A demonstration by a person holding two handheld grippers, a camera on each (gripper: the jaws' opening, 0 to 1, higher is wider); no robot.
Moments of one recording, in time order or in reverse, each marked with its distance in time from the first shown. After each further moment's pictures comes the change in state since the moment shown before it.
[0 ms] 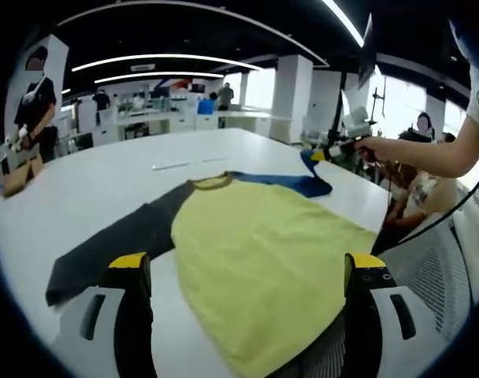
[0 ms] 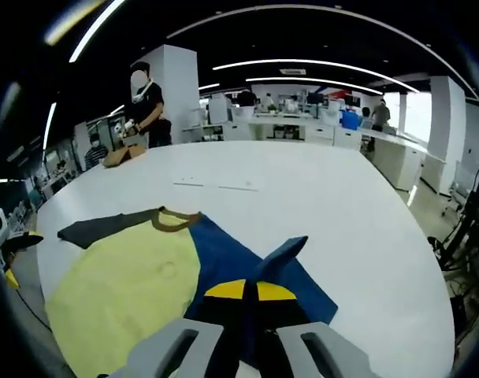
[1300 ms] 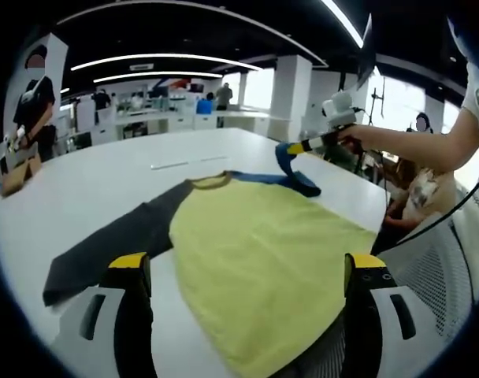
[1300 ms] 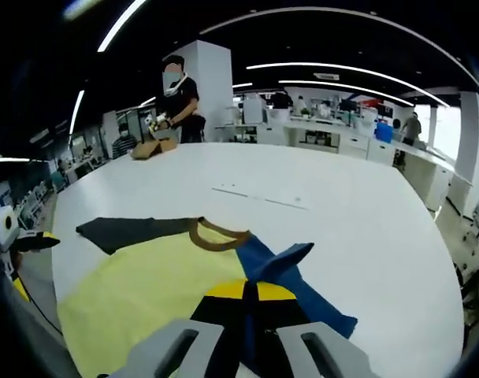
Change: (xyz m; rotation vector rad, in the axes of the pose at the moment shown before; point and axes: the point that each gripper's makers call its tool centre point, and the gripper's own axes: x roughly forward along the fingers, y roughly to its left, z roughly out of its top) left arm 0.003 0.003 -0.002 -0.003 -0.002 -0.010; right arm 0.033 0.078 0.035 -0.099 -0.002 0.142
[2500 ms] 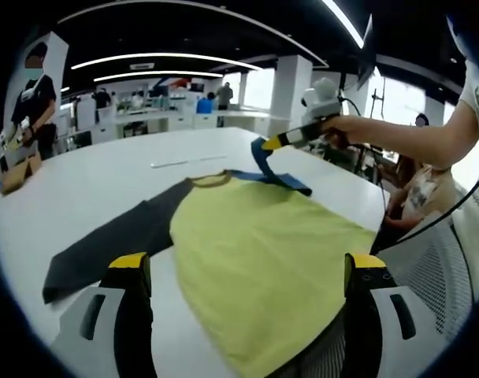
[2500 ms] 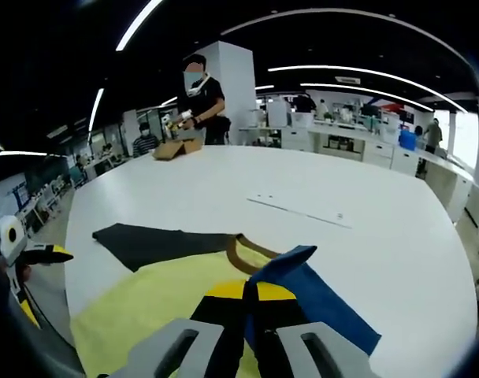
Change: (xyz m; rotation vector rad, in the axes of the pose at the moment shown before) left arm -0.002 0.000 -0.004 -0.004 0.002 -0.002; right arm 0.037 0.064 0.028 -0.042 -0.009 0.113
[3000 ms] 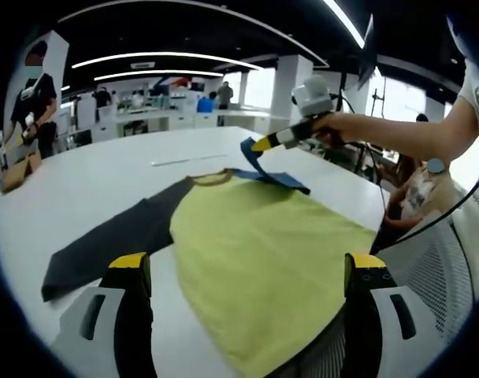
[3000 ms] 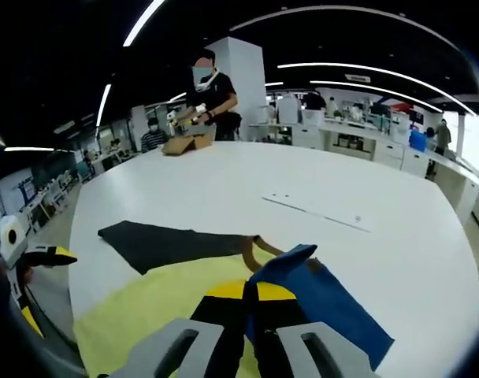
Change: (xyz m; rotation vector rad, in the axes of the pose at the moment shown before) left arm 0.000 0.001 -0.003 -0.006 0.005 0.000; right arm 0.020 0.024 0.005 -0.023 0.020 0.049
